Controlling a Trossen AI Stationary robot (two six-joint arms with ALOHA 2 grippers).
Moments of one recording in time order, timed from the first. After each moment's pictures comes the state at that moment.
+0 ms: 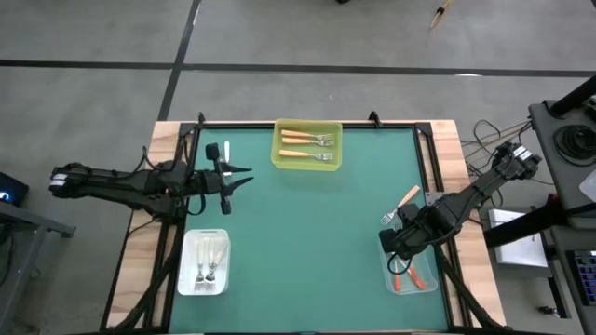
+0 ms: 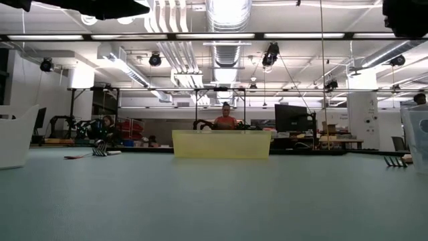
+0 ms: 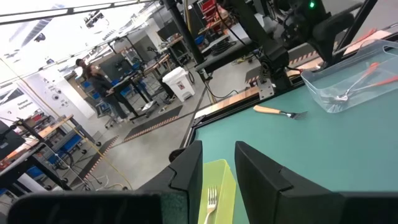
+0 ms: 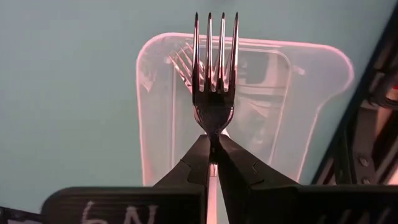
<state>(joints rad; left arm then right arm) -0.06 0.70 0.55 0.10 -0.31 0.52 0.60 1.23 1.00 -1.22 -0.03 1.99</state>
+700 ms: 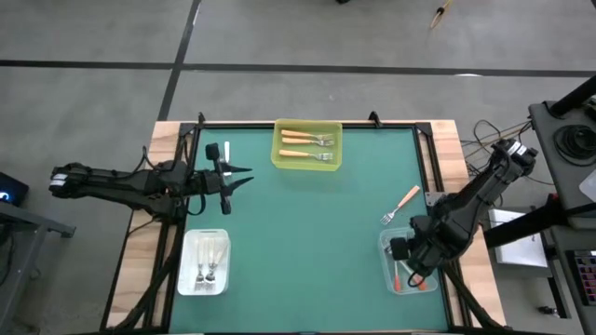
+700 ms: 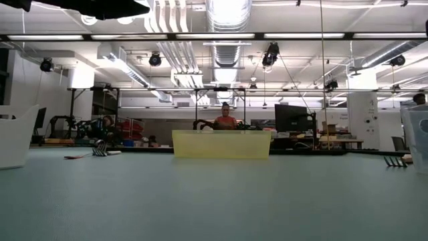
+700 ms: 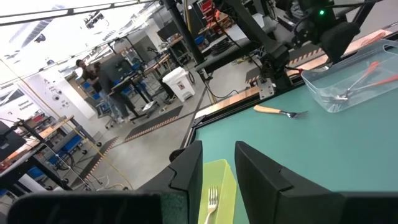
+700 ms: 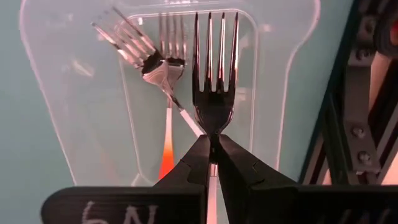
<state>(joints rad) -0.06 0.70 0.55 0.10 -0.31 0.52 0.81 1.21 0.86 -1.13 -0.03 2.30</state>
